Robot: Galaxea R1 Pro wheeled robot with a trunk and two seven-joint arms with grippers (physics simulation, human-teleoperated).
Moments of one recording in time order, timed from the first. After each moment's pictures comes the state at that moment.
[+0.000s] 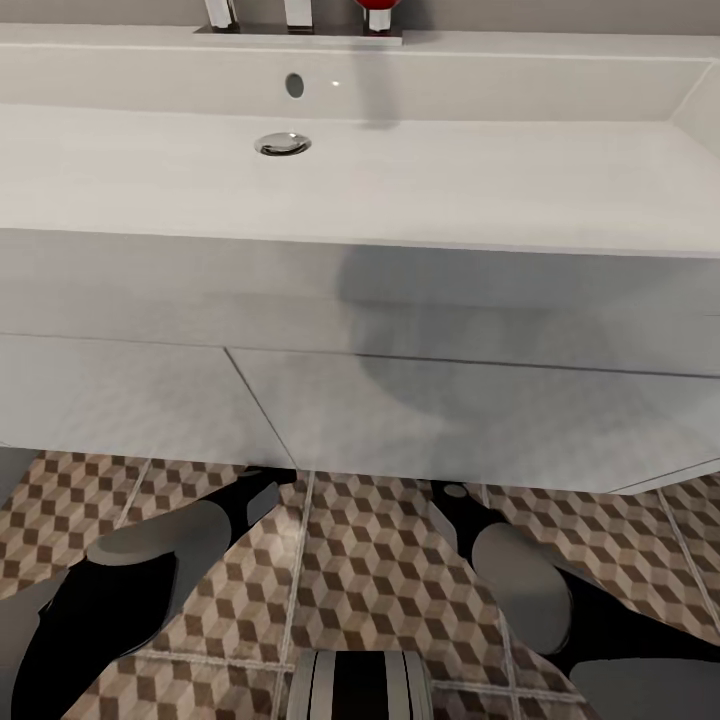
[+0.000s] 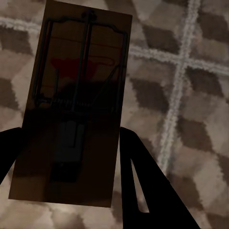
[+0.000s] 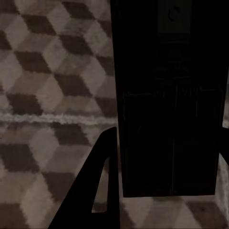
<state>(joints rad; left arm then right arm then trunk) -1.12 -0.09 -1.70 -0.03 1.83 -0.02 0.18 -1.03 0.17 -0.48 -0.11 0.53 -0.23 -0.24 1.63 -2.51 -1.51</state>
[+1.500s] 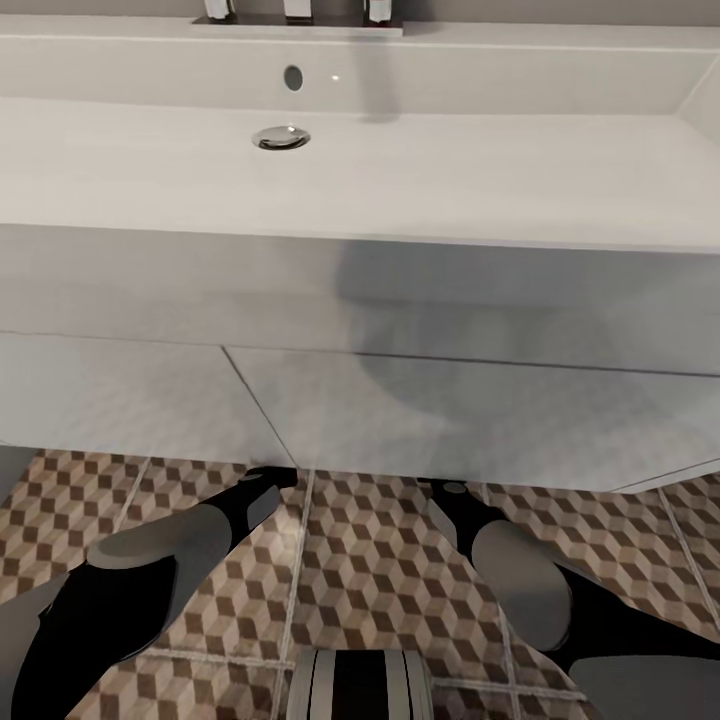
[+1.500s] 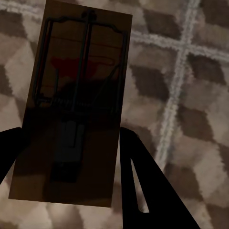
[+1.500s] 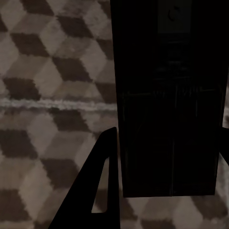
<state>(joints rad) -1.11 -0.09 -1.69 -0.03 1.83 -0.03 0.18 -1.03 0.17 -0.48 -0.11 0.53 -0.17 -0.23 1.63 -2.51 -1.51</state>
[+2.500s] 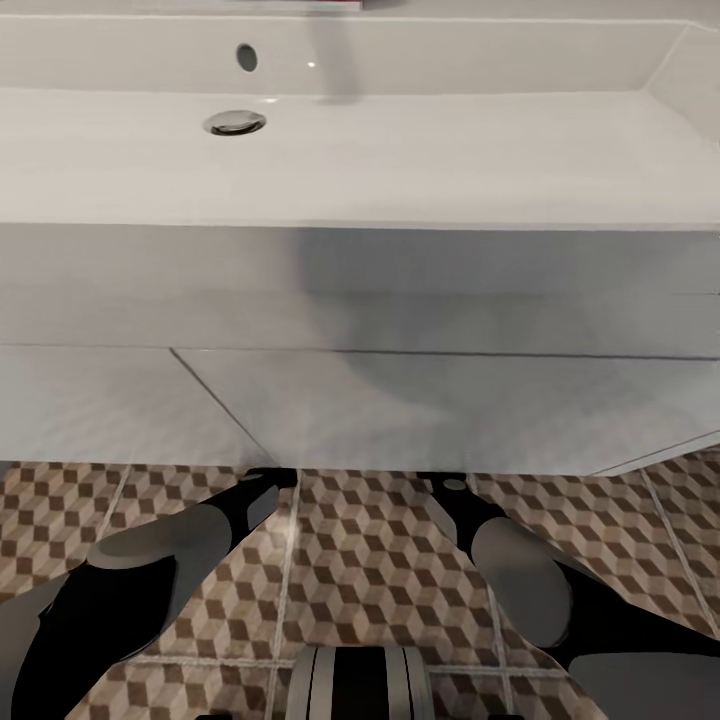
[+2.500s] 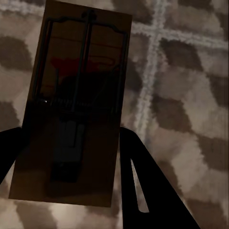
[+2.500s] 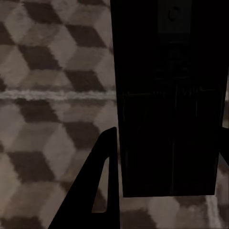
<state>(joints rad) -1.11 -0.09 -1.69 -0.03 1.83 -0.03 0.18 -1.04 0.17 -0.47 -0.11 0.53 -0.17 -0.23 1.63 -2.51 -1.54</state>
